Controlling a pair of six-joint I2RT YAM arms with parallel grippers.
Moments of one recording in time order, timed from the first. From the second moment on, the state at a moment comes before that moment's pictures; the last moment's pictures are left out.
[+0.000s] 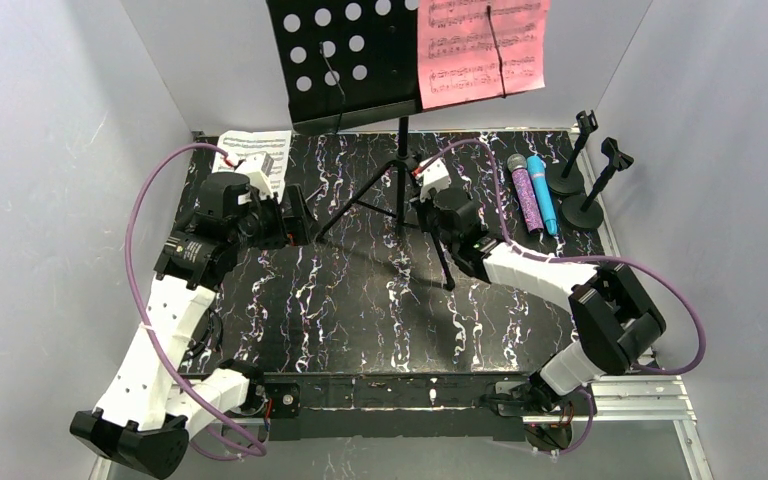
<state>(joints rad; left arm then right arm) -0.31 1.00 1.23 -0.86 0.12 -0.37 0.71 1.53 0.90 0.35 0.21 -0.03</state>
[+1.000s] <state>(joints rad) -0.35 1.00 1.49 -0.72 0.39 -0.48 0.85 1.53 1.03 0.19 0.69 0.25</state>
